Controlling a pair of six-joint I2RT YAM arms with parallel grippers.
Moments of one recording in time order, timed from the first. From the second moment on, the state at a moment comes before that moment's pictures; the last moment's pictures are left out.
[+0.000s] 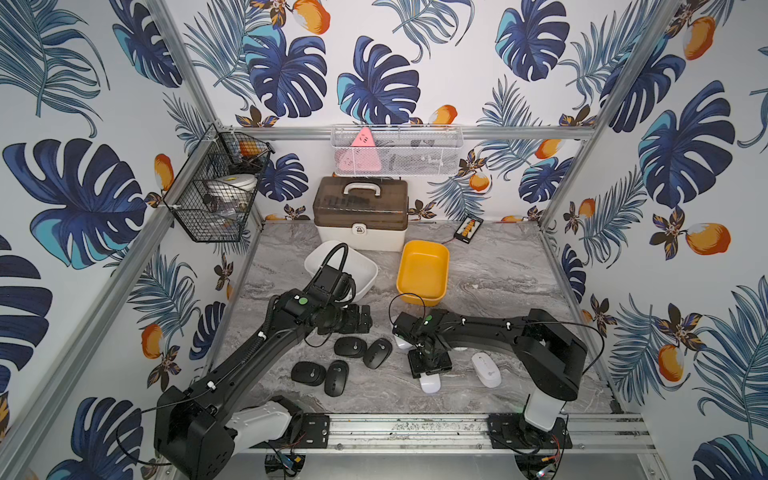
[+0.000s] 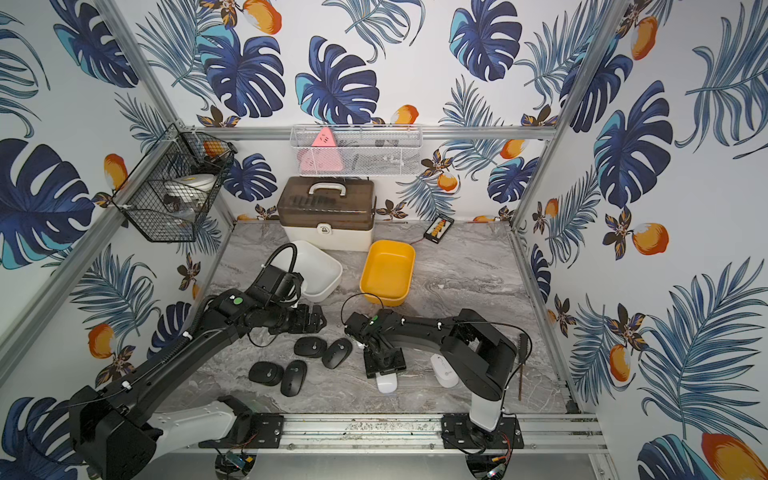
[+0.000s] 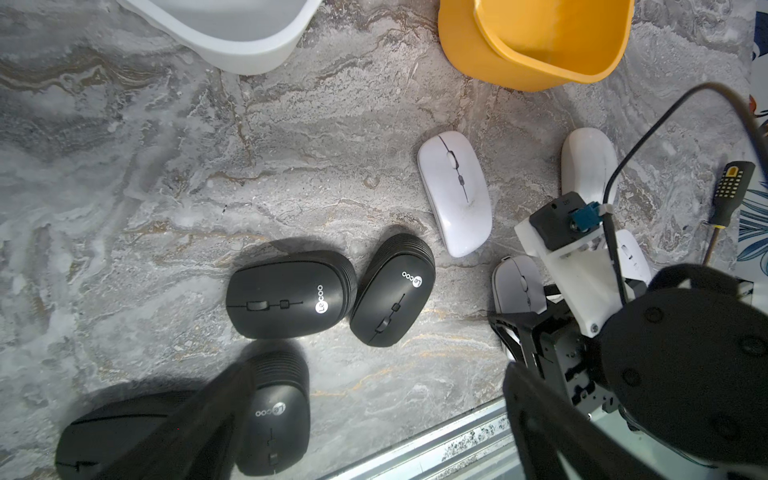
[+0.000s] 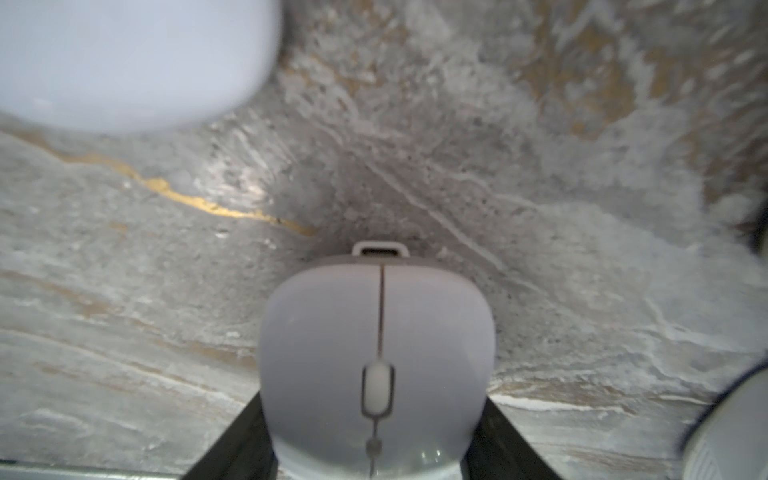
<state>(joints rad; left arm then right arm) -0.44 1.18 1.02 -0.93 0.16 -0.49 1.01 1.79 1.10 -0.93 -0.02 0.78</state>
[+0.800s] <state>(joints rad) -0.44 1.22 1.14 -0.91 0.15 -0.47 0.62 1.73 1.53 -1.00 -0.11 0.69</state>
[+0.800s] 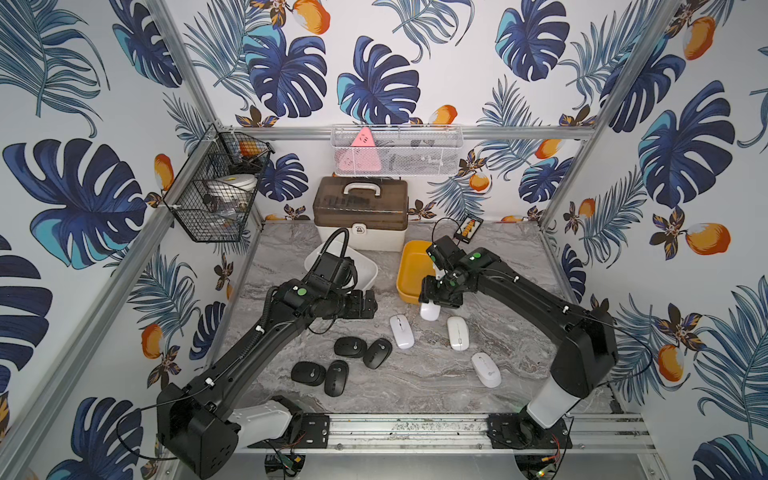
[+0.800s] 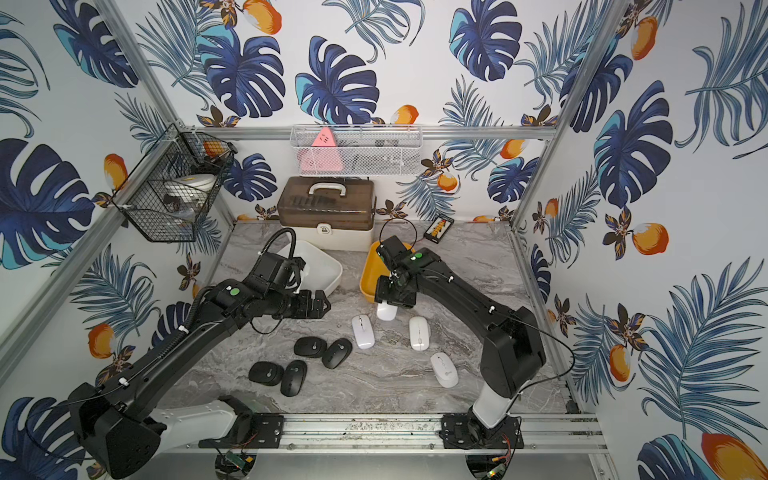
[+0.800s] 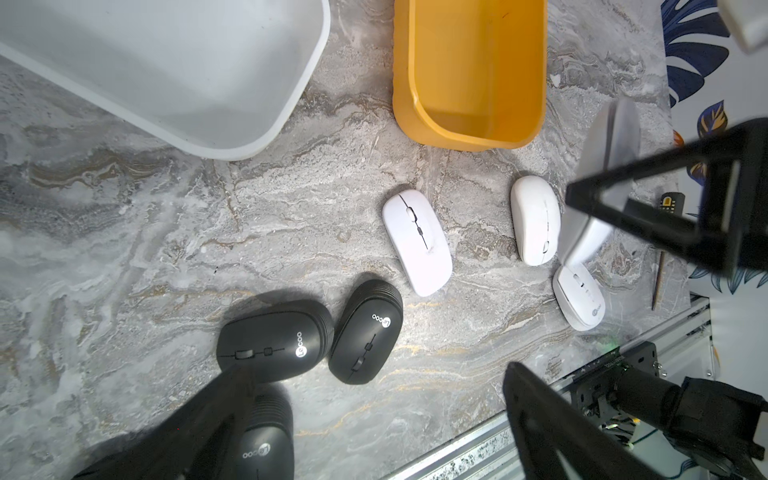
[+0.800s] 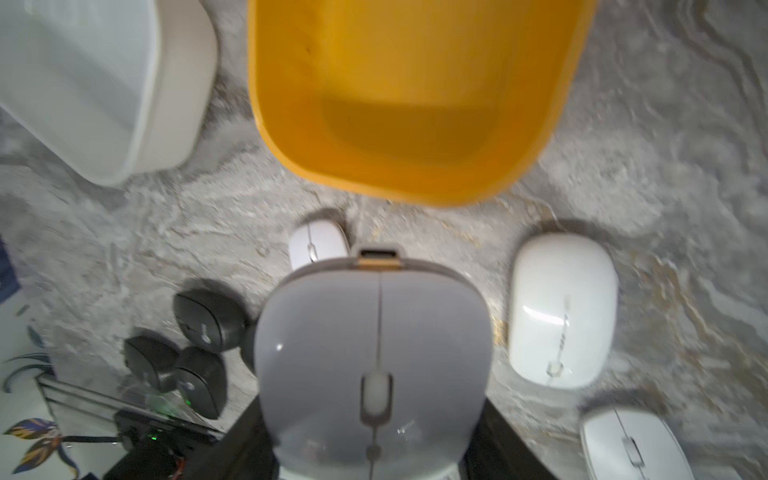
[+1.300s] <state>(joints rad) -0.44 1.18 1.13 -0.92 0.13 -0.47 0.47 2.10 1.75 -0.79 -0.29 0.77</state>
